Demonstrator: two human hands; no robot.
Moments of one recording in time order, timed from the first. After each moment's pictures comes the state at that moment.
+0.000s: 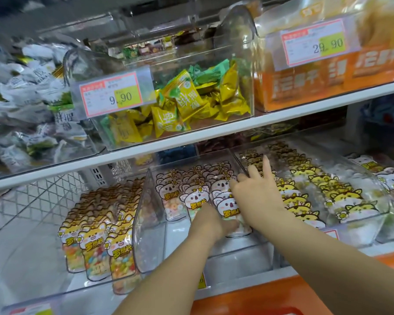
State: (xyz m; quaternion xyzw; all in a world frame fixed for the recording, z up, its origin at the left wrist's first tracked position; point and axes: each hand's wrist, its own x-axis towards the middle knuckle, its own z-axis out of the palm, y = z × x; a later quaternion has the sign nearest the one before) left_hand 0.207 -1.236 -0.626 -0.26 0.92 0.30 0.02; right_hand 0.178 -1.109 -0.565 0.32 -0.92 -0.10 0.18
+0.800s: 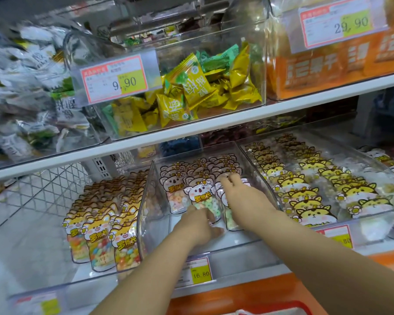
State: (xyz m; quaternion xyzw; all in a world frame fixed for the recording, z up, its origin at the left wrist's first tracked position) left_hand 0.240 -1.275 -0.627 -0.22 0.95 0.19 0.10; right_hand 0.175 -1.138 -0.601 0.35 -0.93 0.09 0.06
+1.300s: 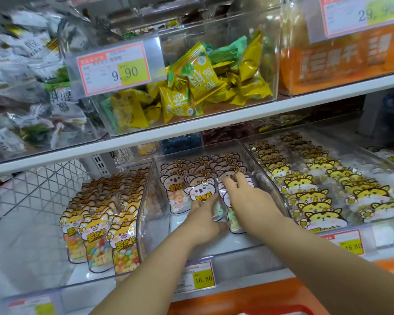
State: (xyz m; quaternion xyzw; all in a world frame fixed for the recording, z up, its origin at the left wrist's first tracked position) left_hand 0.230 -1.275 -0.631 -0.17 0.94 0.30 0.06; right_hand 0.176 -1.138 -0.605 0.33 -0.94 0.07 0.08
